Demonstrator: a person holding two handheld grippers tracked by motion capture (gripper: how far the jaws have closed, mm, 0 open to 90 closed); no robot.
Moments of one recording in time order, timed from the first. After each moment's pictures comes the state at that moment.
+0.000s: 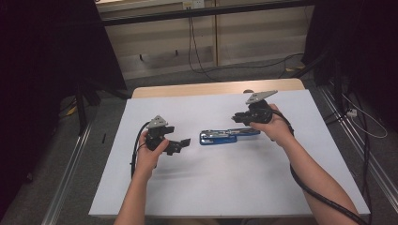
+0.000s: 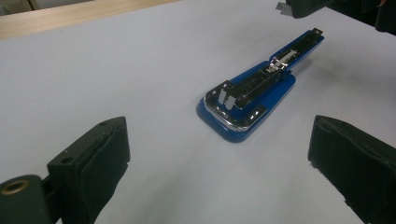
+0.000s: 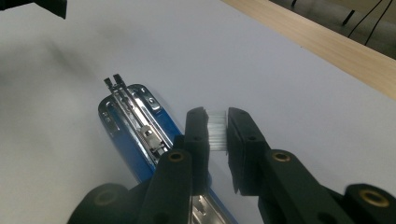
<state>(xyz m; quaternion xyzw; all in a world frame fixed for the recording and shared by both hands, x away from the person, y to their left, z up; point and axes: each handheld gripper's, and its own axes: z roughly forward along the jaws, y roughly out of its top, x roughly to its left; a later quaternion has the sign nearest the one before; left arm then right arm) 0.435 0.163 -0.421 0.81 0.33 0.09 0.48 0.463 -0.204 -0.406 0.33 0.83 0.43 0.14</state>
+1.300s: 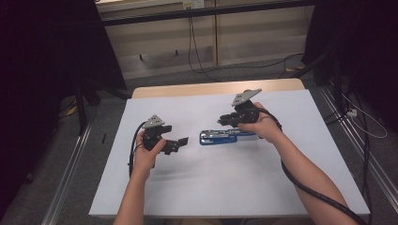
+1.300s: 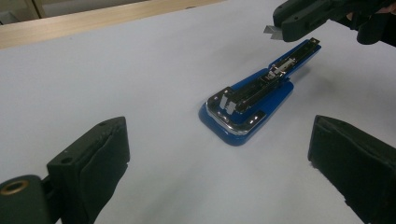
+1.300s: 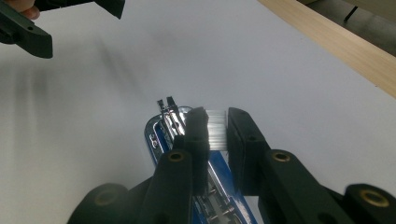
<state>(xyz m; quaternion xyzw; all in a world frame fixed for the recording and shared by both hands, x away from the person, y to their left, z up) 0.432 0.168 -0.416 0.80 0.33 0.10 0.49 0.471 -0.166 -0.403 0.25 0.85 0.45 0.10</state>
